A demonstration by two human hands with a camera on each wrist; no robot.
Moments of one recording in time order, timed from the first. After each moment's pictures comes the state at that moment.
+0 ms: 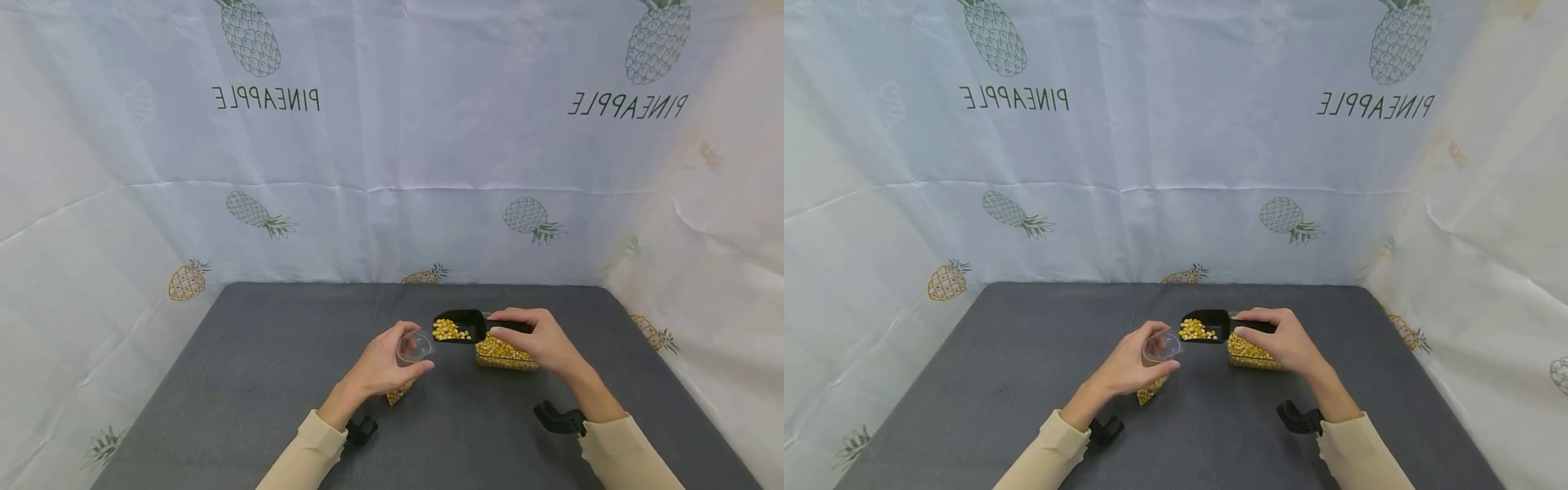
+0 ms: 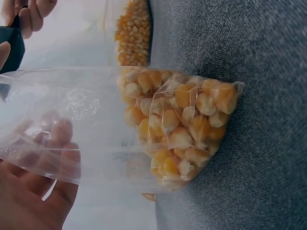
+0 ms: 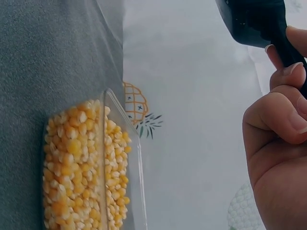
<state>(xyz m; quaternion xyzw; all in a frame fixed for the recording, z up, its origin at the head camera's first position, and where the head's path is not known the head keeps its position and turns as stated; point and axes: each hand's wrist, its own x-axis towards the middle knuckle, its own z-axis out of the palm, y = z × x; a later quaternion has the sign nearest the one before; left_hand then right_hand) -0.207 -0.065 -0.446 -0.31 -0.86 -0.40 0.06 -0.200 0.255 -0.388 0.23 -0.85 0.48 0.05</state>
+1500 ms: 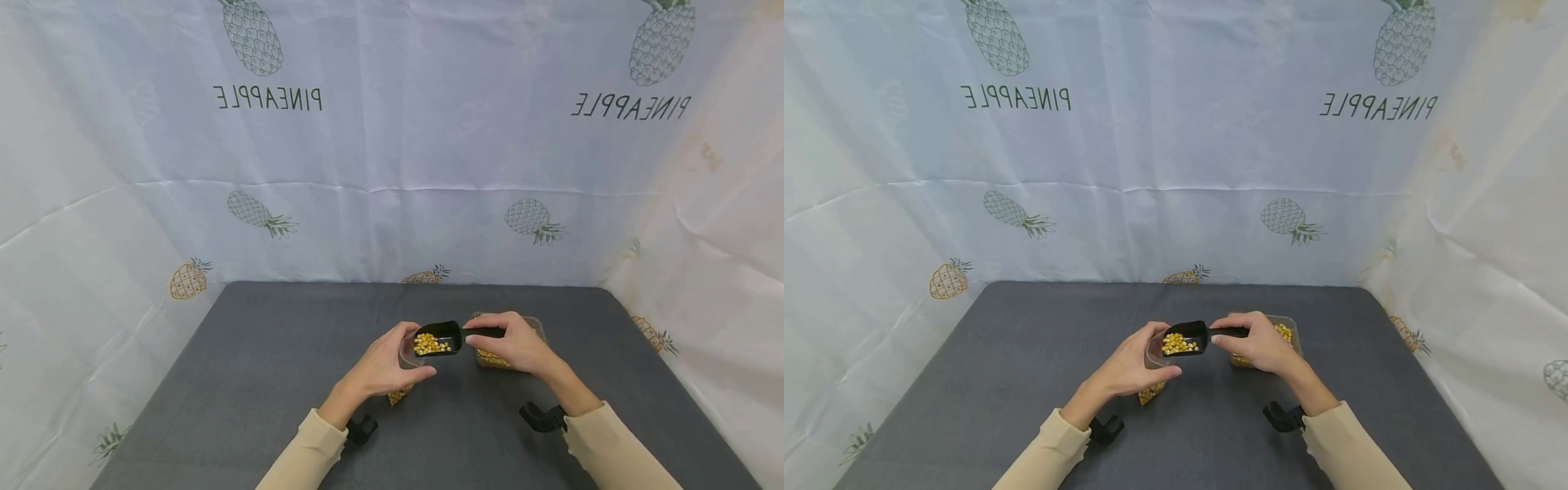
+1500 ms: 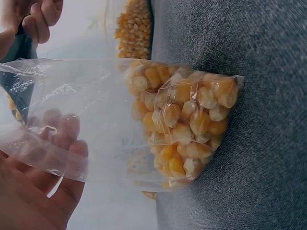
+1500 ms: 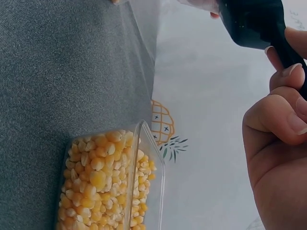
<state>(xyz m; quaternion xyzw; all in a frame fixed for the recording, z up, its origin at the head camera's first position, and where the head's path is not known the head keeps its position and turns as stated) -0.208 -0.066 -0.444 -0.30 -0.87 -0.38 0.03 -0.212 0.223 -0.394 0.27 -0.85 0.46 -0.01</state>
